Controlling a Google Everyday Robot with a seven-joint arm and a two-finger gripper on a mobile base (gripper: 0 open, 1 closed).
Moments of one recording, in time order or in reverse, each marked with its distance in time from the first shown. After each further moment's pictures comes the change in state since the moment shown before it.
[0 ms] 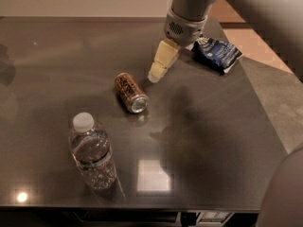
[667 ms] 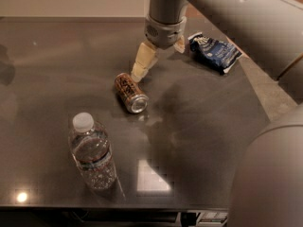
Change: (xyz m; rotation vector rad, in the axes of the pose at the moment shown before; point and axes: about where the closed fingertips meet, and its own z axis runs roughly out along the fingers) arm -0.029 0.007 0.019 0.062 0.068 0.162
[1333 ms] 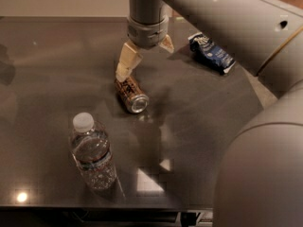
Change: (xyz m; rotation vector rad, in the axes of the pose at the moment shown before) arm -0.025 0.028 0.003 0.038 0.020 0.066
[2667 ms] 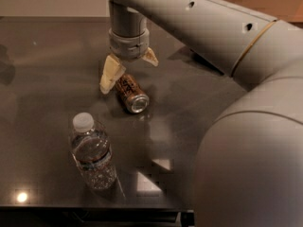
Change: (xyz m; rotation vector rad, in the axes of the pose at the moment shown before) arm -0.015 0.047 0.032 -0.064 0.067 -0.012
